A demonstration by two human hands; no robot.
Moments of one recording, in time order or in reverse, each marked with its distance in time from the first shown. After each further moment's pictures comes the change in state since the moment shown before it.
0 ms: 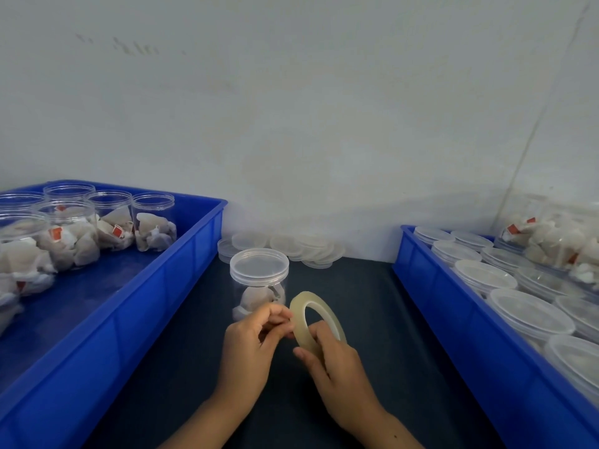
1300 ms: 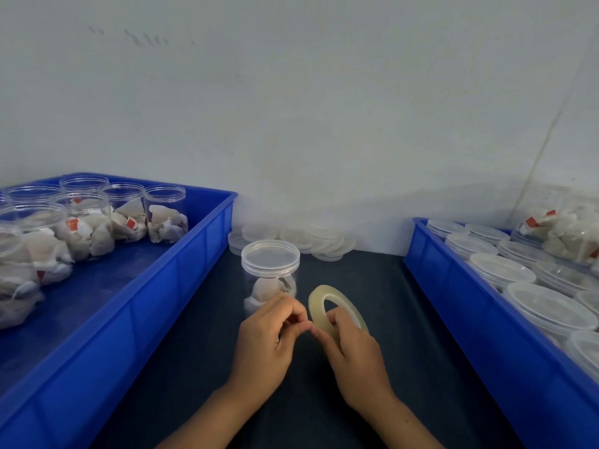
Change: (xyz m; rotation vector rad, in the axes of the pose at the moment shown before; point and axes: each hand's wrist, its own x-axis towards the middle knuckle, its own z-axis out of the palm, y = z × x) left_hand 0.000 0.005 -0.002 0.156 -0.051 0.216; right_hand 0.005 -0.002 -0.002 -0.096 0.054 0.066
